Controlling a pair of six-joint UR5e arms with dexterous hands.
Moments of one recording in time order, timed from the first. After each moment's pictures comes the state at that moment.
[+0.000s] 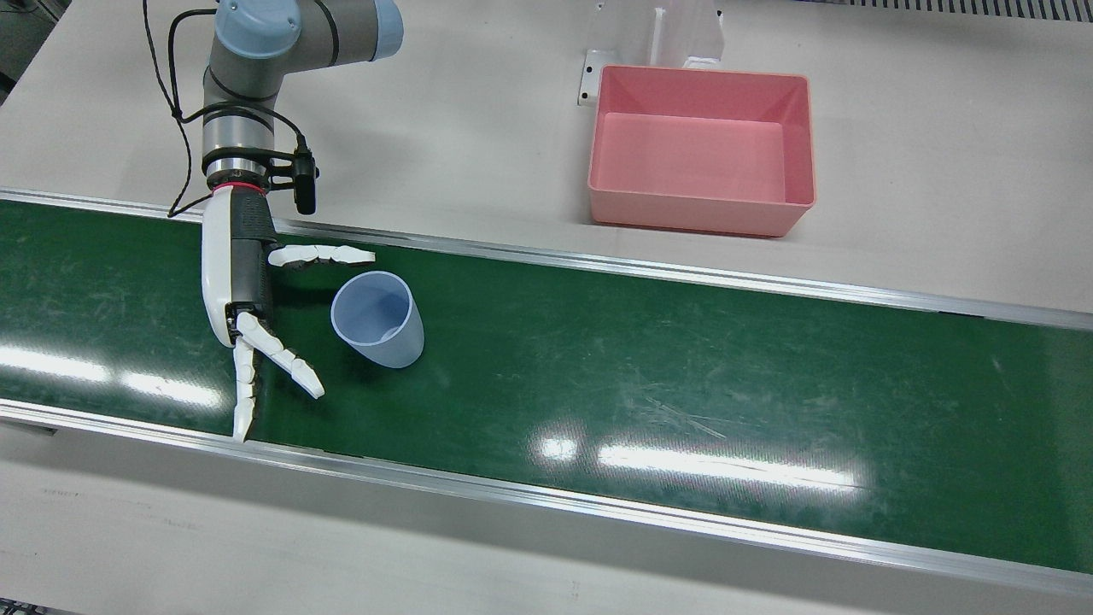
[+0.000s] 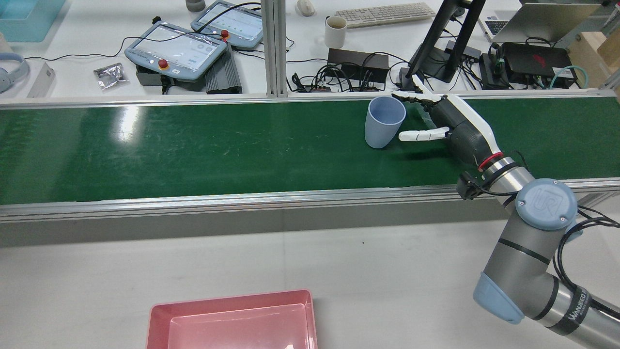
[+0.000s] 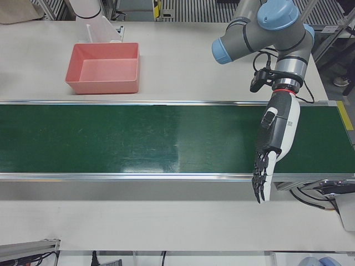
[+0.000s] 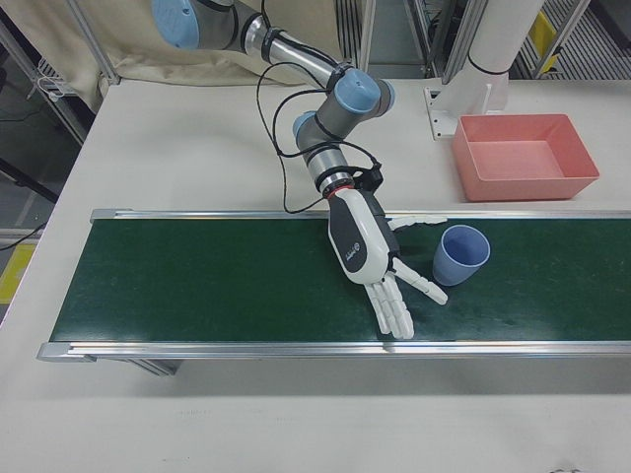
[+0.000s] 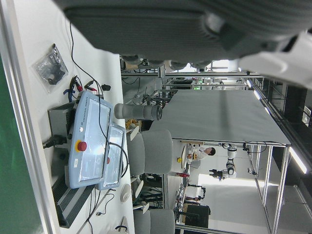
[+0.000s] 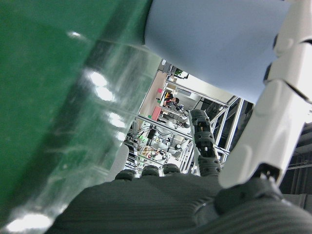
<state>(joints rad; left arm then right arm) -1.41 -1.81 -1.68 0.29 1.80 0.00 0.77 -1.32 1.87 -3.44 -1.05 -0.52</state>
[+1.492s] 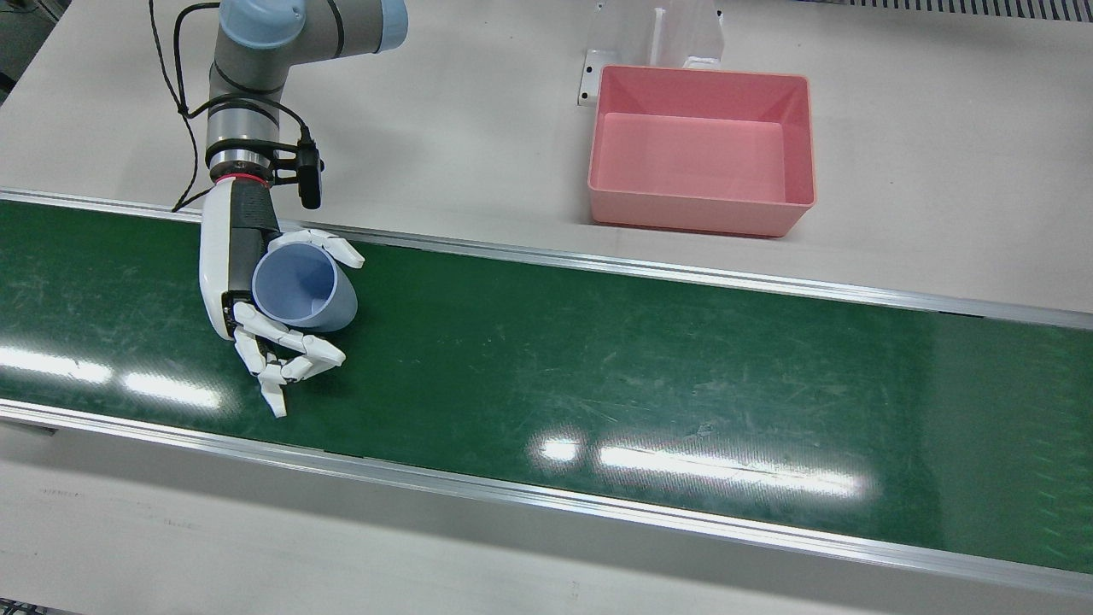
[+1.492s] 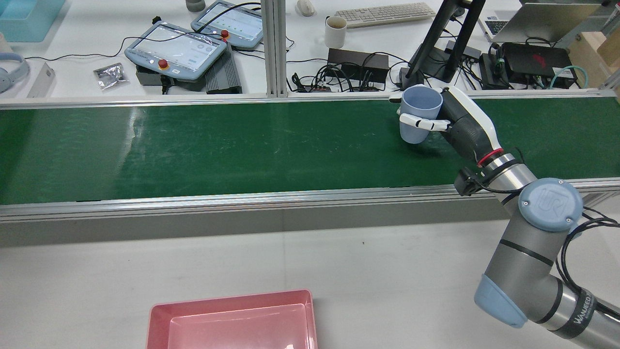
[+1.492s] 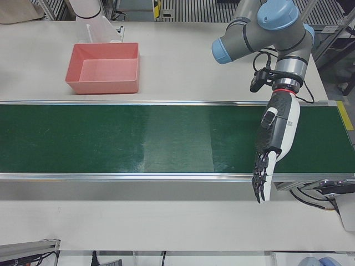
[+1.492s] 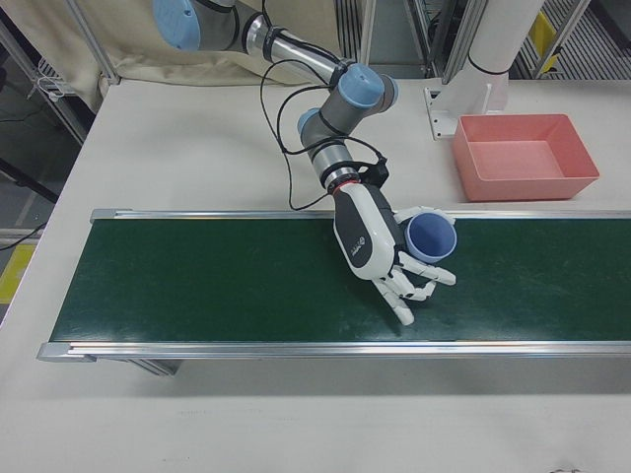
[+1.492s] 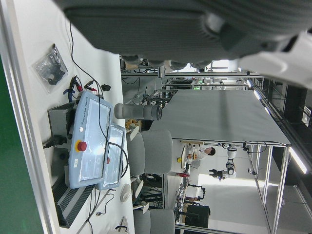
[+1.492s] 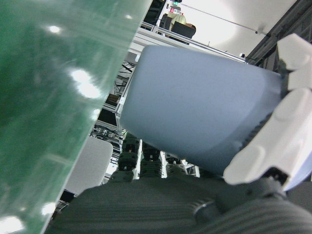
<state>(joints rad) -1.41 -1.81 -1.68 0.29 1.80 0.00 0.77 -1.31 1.92 -3.44 -1.02 -0.51</state>
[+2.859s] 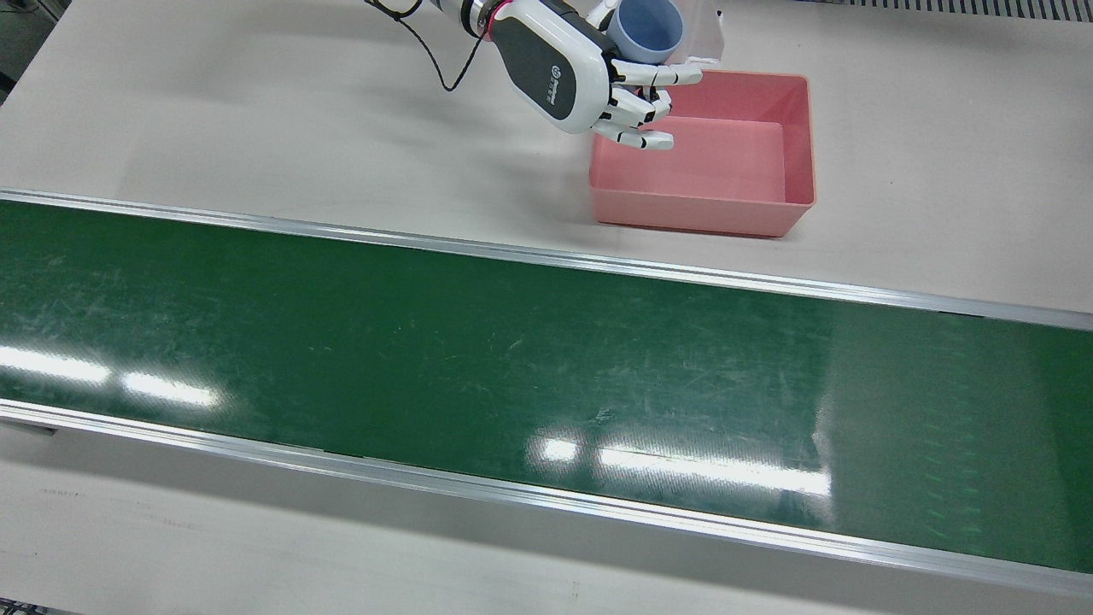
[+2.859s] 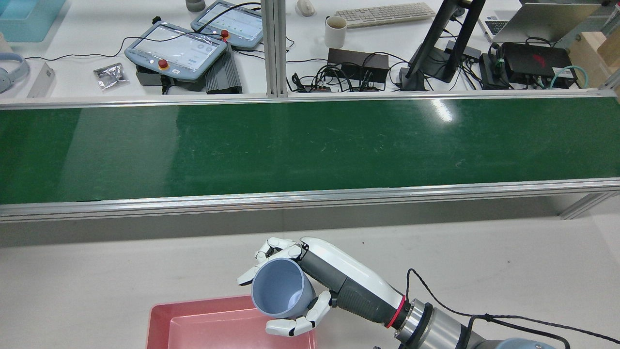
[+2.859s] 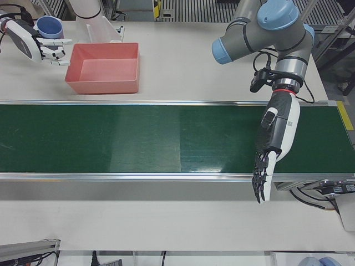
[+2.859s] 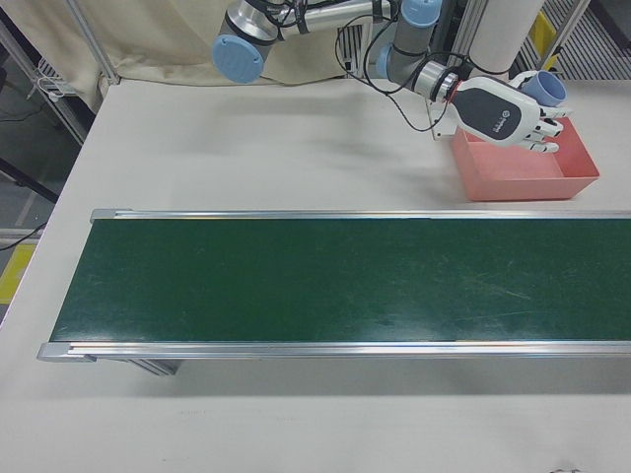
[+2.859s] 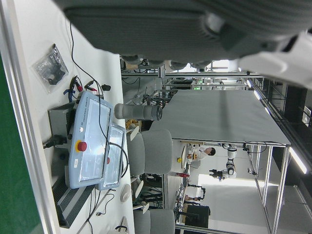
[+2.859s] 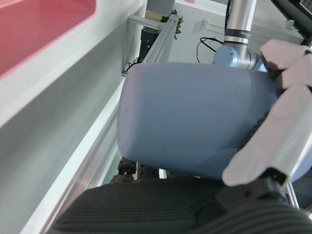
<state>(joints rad) -1.41 -1.81 -1.68 0.29 1.80 0.00 0.16 -1.27 2.27 -3.43 -1.01 -0.92</state>
